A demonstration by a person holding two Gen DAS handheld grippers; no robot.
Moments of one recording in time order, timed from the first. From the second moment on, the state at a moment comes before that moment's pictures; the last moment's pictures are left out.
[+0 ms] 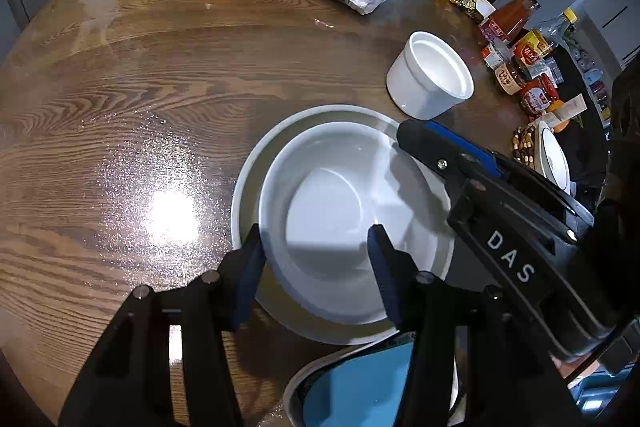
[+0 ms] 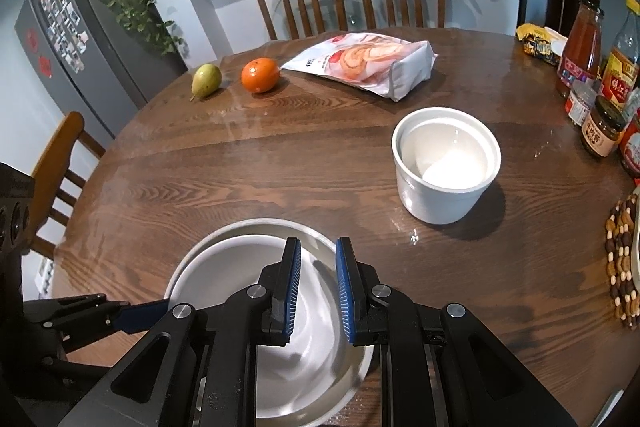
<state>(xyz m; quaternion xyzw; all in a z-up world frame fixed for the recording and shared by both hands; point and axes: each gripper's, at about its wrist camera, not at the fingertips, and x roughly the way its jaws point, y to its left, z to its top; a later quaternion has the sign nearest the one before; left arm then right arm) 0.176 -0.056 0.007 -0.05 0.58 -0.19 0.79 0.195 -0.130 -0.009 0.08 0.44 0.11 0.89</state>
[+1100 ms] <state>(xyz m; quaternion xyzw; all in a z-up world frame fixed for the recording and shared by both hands) 0.163 -0.039 0.050 -0.05 0.47 -0.17 0.86 0.190 -0.151 0.011 0.14 0.38 0.13 0.91</state>
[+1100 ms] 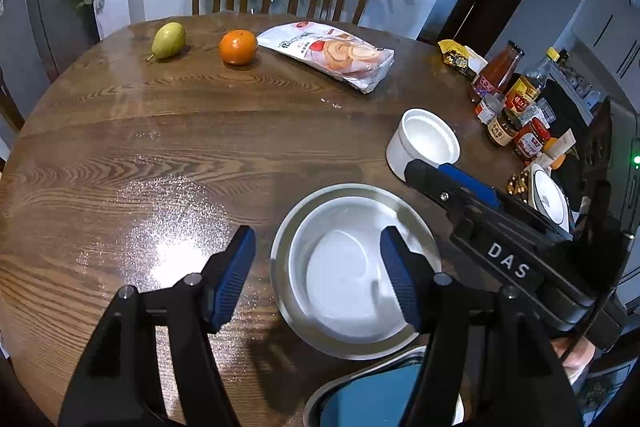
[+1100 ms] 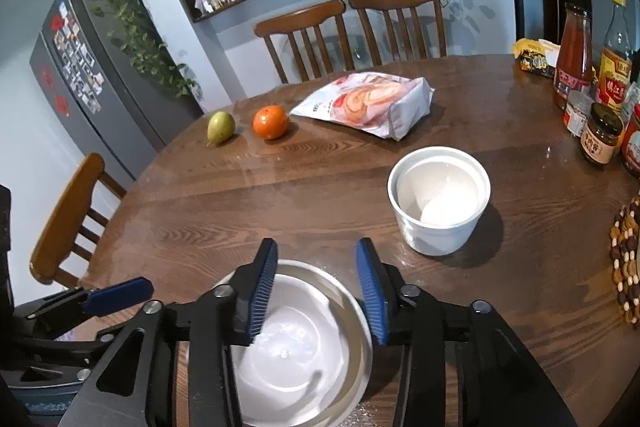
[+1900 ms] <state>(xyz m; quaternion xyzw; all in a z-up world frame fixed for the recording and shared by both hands) 0.164 -0.013 0.071 -0.09 0.43 -0.16 0.89 0.189 -0.153 0.069 0.15 0.33 0.17 0.92</state>
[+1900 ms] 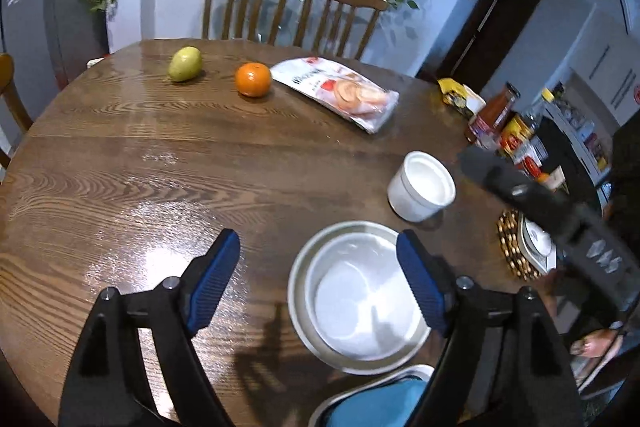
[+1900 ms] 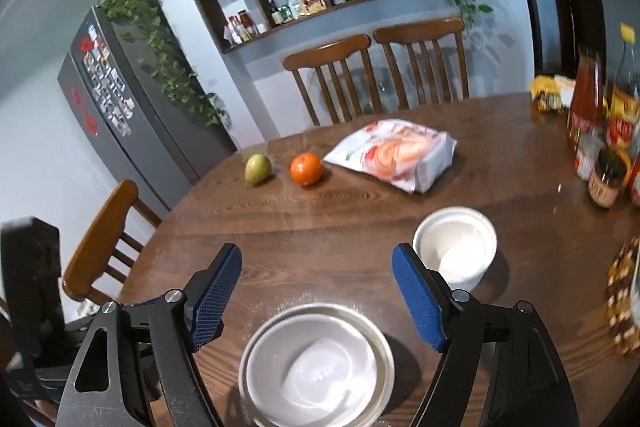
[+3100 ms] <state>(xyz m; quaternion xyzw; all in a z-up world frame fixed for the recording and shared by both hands) 0.229 -0.118 0.107 -0.05 0.37 -0.18 0.91 0.225 -0.266 0.082 0.27 0.32 0.13 0.90</state>
